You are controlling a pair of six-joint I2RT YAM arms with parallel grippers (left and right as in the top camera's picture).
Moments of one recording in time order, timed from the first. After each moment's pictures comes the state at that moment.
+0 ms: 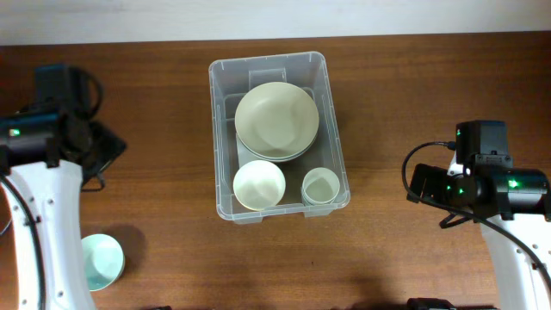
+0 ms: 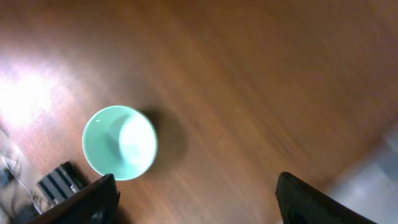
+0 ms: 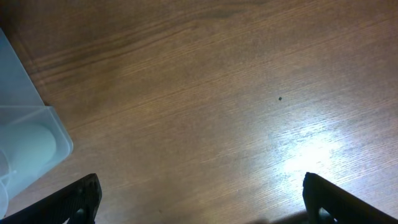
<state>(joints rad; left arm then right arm) 0.19 1.49 1.68 -1.50 -0.30 -0.72 -0.08 1.17 1.19 -1.28 0.11 0.27</state>
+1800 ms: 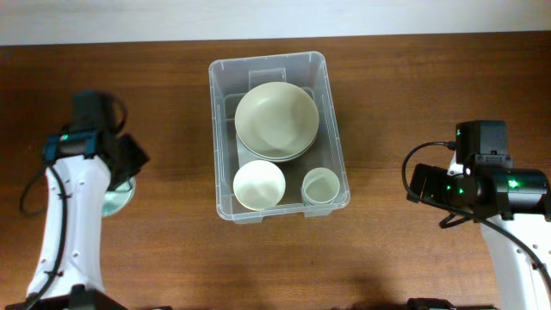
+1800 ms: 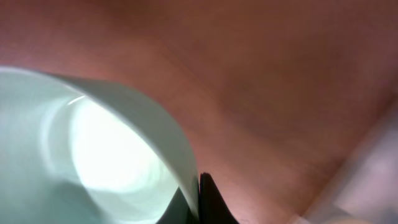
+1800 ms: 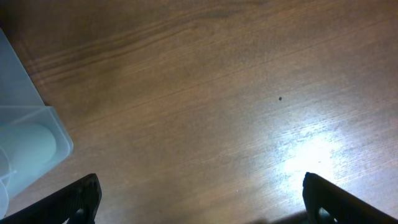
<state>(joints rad) 0.14 1.51 1.33 -1.09 -0.12 -0.51 -0.08 1.17 1.19 -1.28 0.11 0.26</state>
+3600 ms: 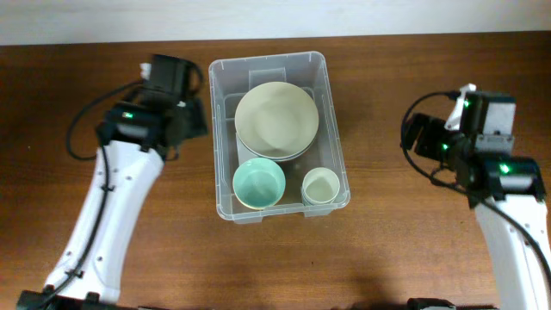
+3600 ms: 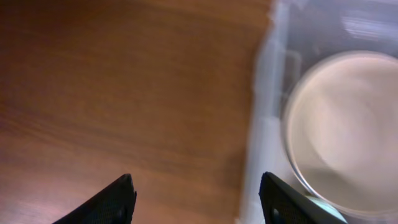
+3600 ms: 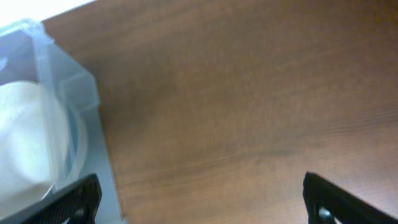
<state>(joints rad) -0.17 1.56 1.55 -1.00 -0.21 -0.36 -0.08 1.28 1.19 -0.76 -0.01 0.25</state>
